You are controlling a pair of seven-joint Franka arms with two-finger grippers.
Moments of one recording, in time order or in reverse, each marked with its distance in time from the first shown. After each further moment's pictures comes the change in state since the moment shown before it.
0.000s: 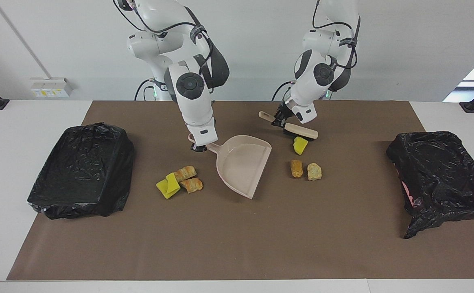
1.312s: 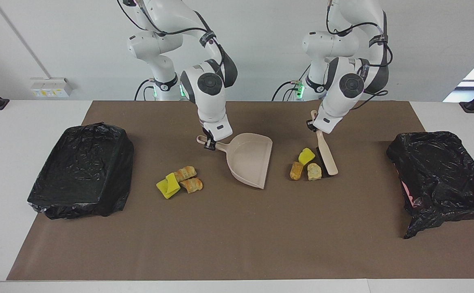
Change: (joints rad) left arm 0.235 0.031 0.013 0.059 0.423 -0.155 1.106; right arm 0.105 -0.019 0.010 -0.151 -0.090 0.175 0.076
